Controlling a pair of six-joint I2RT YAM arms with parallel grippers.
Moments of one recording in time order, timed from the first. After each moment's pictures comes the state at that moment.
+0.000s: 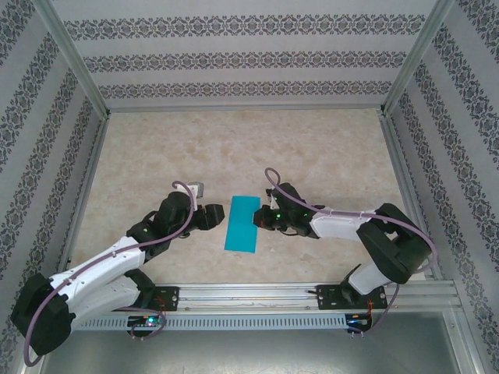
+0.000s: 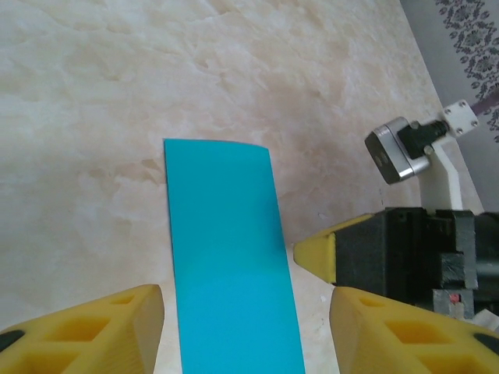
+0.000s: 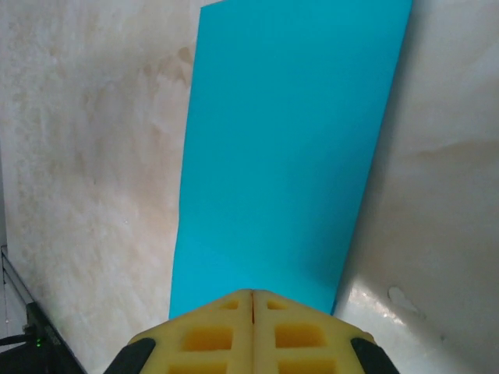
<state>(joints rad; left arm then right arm) -0.63 0.93 0.47 -0.12 0.08 -0.68 0.70 1.54 0.60 0.13 -0.35 0.89</state>
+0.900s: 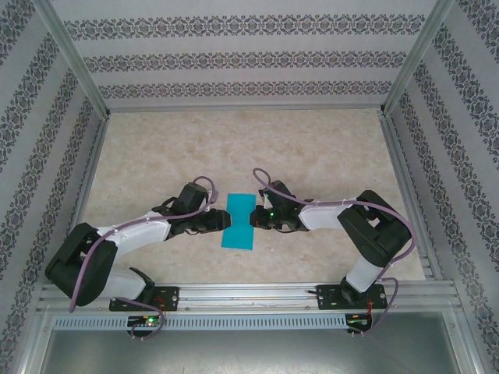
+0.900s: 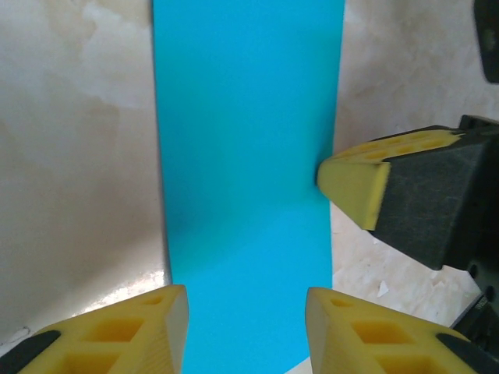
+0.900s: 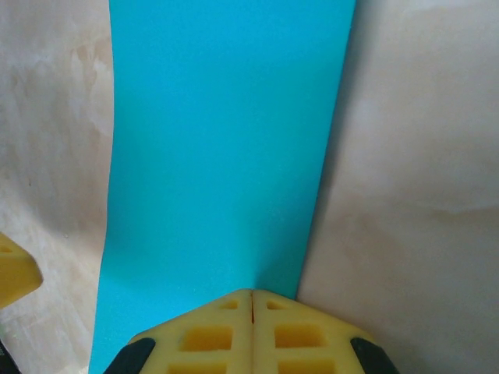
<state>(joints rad) -0.54 1.37 0.57 -0.13 0.38 -0.71 0.70 1.69 0.69 0.08 -0.36 0.80</state>
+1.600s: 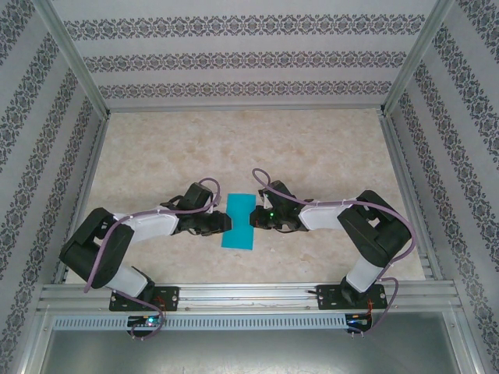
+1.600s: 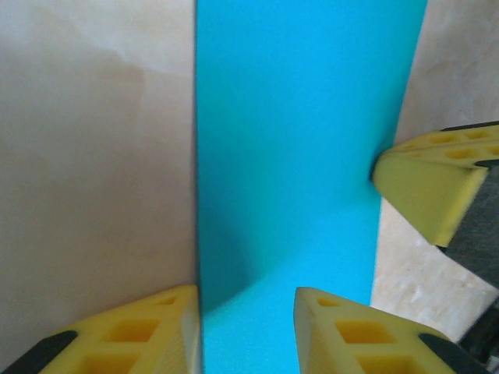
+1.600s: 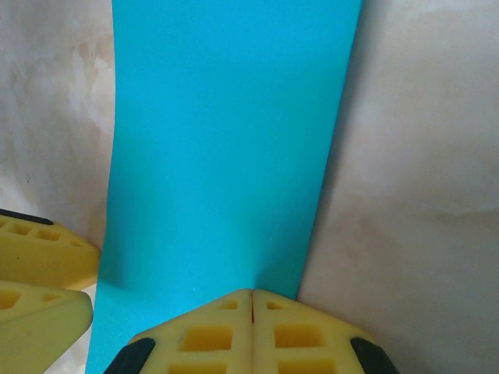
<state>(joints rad) -0.53 1.50 0.60 -0.12 0.44 -0.73 0.70 1.69 0.69 0.08 -0.36 0.79</state>
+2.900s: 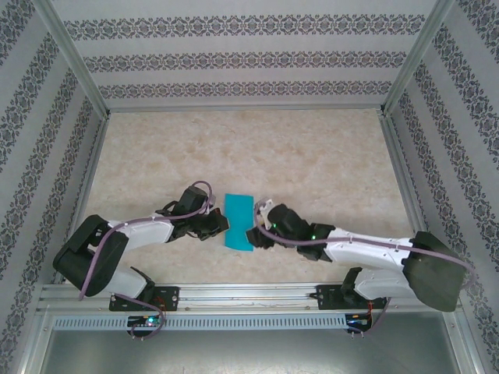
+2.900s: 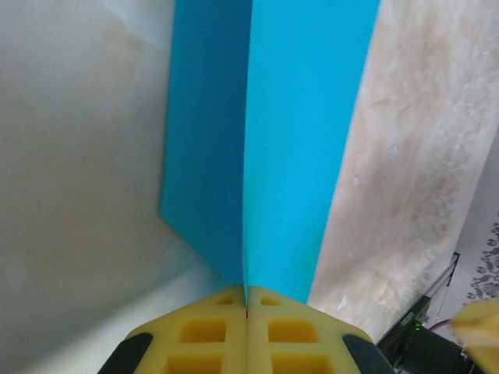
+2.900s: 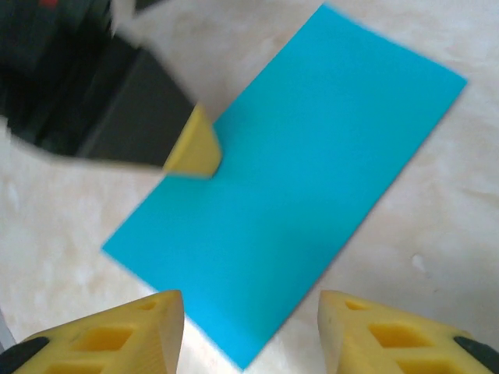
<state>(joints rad) -0.53 1.42 0.50 0.03 0.47 -0.99 1.03 1.21 0.50 -0.01 0.04 0.41</state>
